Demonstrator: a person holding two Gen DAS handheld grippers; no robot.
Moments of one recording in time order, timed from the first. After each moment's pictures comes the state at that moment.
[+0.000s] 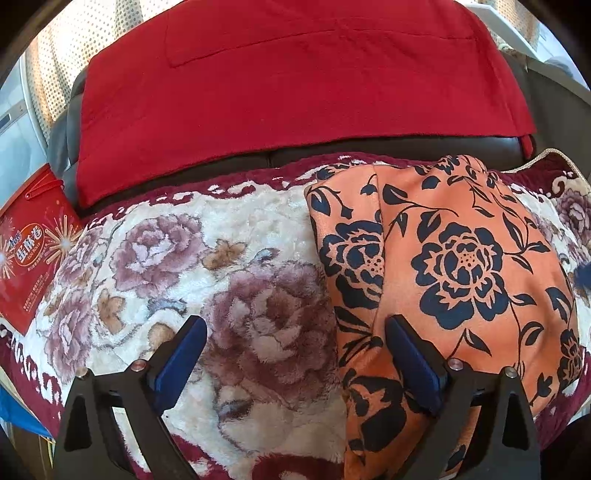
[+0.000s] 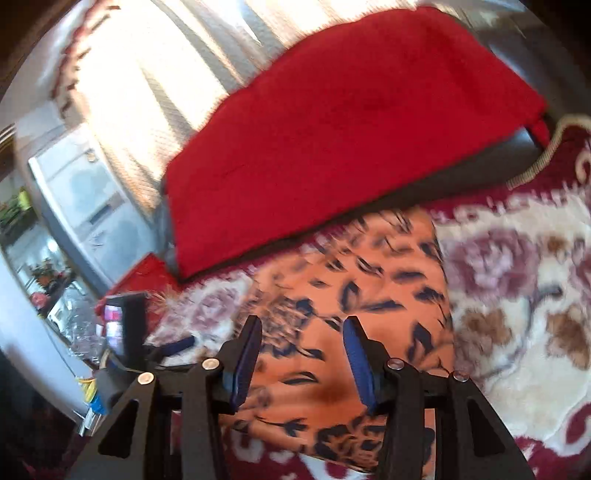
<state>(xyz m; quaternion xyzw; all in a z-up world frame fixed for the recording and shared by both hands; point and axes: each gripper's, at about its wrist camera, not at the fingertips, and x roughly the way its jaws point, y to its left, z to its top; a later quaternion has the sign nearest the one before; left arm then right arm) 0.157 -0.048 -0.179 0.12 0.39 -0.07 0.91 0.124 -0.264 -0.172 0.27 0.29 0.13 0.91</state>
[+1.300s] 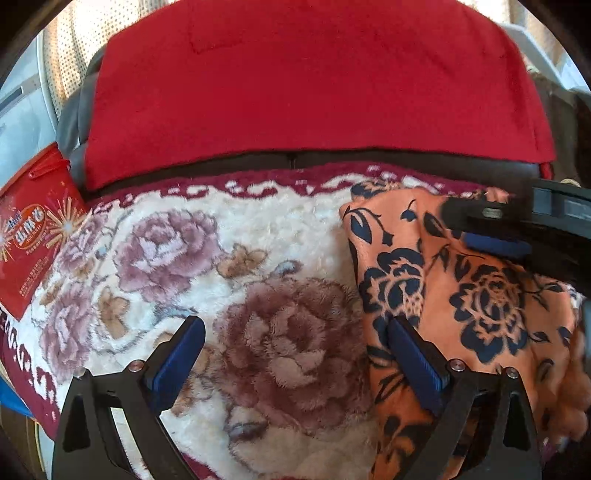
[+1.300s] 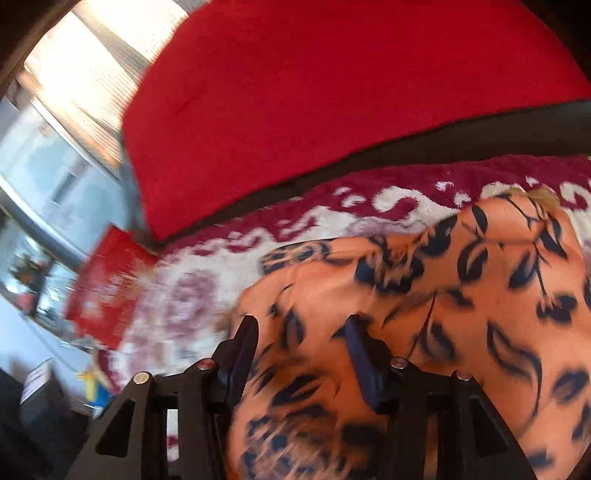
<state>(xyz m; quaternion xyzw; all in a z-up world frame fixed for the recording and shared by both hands) 0.179 -0.033 -0.162 0.08 0.39 -0.05 0.91 0.295 -0.204 -0.188 0.27 0.40 0.16 0.86</state>
